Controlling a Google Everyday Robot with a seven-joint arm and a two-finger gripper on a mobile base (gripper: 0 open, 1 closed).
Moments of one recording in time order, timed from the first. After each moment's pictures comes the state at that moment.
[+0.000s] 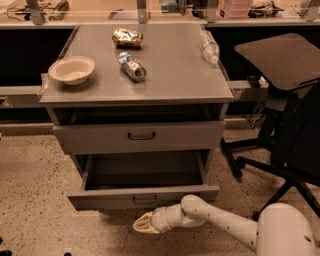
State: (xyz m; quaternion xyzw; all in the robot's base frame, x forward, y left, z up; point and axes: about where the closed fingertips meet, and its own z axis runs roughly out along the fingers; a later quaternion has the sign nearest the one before) arm 0.480 0.074 0.273 -0.63 0.56 0.39 0.38
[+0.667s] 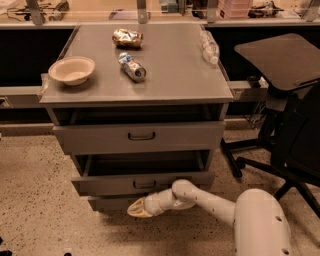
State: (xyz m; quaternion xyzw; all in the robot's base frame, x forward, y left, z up) arm 0.545 0.100 0.280 -0.65 0.54 0.38 0.38
